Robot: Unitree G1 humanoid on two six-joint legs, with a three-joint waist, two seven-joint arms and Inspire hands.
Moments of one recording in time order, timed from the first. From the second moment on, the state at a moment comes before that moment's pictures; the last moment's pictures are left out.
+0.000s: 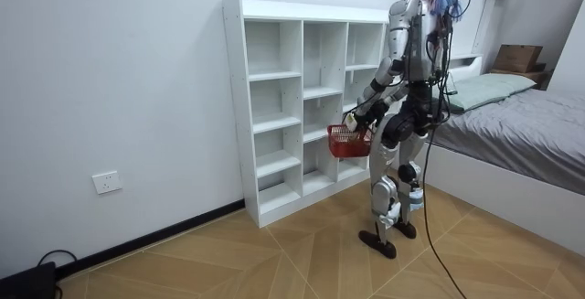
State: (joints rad) left arm -0.02 0.20 -0.39 0.75 -0.22 -0.05 -0.19; right arm -0.05 -0.23 0.43 0.67 -0.32 -0.10 0.08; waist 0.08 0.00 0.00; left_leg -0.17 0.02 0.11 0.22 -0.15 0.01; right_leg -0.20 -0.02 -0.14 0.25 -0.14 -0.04
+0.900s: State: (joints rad) left arm 0.23 0.22 -0.01 0.92 -0.12 -0.07 -0.01; right arm 0.26 -0.27 0.10 0.79 -0.14 -0.15 -0.13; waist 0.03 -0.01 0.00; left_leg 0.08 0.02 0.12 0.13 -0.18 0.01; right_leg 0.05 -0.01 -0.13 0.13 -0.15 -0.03
